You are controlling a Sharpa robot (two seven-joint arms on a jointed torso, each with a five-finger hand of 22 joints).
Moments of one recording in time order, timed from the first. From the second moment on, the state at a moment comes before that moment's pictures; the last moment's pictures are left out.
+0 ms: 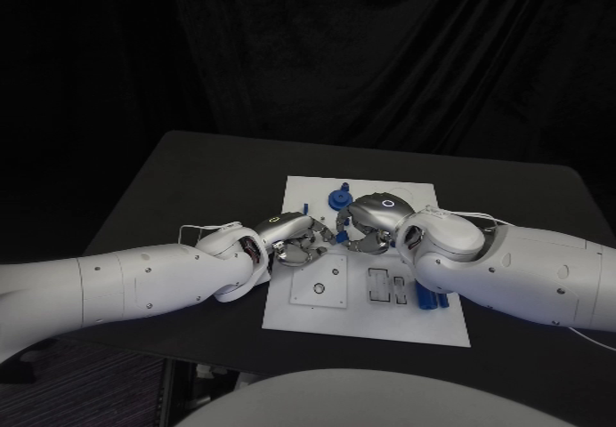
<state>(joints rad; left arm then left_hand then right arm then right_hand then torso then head) 1.07 -0.73 -0.21 1.44 -1.25 -0.45 0.21 1.41 -0.04 0.47 0.02 0.29 0.77 0.12 0.19 0.14 1.47 0.02 1.57 1.31 1.47 -0.04 1.57 1.31 0.01 1.47 0.07 1.49 1.31 1.20 -0.62 -0.25 1.50 -1.67 -0.34 -0.20 1.33 -0.07 0.26 0.02 0.49 0.84 0.09 0.40 0.58 1.46 0.00 1.57 1.31 1.47 -0.06 1.46 1.31 0.05 1.46 0.05 1.41 1.31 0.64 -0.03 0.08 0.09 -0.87</state>
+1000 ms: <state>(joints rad) 1.06 -0.71 -0.21 1.43 -1.25 -0.45 0.21 1.41 -0.04 0.47 0.02 0.29 0.76 0.11 0.18 0.13 1.47 0.02 1.57 1.31 1.47 -0.04 1.57 1.31 0.01 1.47 0.07 1.49 1.31 1.20 -0.61 -0.25 1.50 -1.65 -0.34 -0.20 1.32 -0.06 0.26 0.03 0.49 0.83 0.09 0.40 0.58 1.46 0.00 1.57 1.31 1.47 -0.06 1.46 1.31 0.05 1.46 0.05 1.41 1.31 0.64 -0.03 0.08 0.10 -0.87</state>
